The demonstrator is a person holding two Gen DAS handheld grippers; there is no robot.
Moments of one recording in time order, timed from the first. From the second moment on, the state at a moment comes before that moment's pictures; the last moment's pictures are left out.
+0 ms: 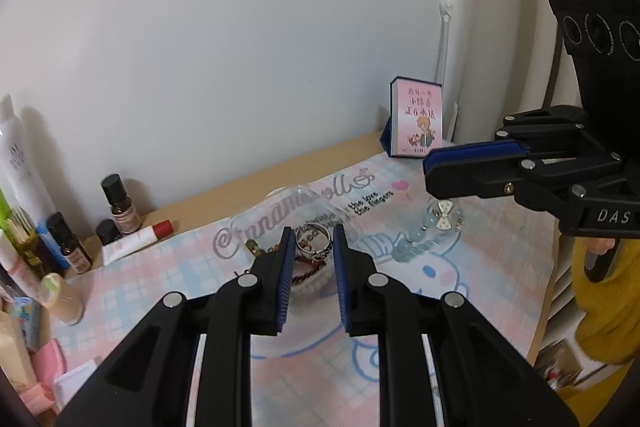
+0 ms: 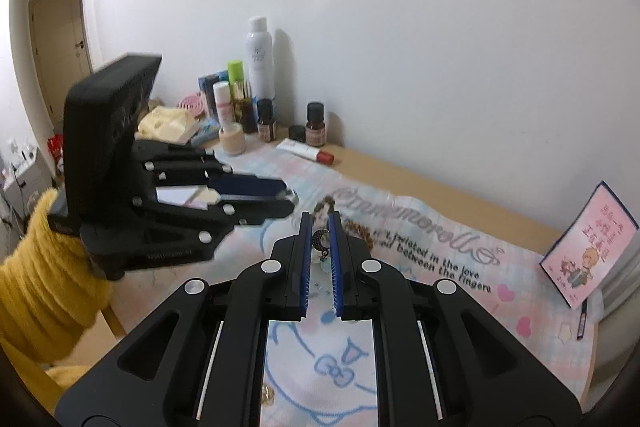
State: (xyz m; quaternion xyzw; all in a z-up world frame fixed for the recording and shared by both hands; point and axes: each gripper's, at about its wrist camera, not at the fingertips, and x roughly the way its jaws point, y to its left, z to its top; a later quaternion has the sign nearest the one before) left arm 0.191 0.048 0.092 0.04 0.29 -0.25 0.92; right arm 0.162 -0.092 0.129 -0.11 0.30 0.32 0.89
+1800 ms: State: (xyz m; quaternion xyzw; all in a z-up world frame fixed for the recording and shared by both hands) left arm 0.235 0.045 0.056 0.03 0.36 -0.24 0.90; right arm 0.218 -0.110 0.063 -0.05 0.36 0.33 0.87
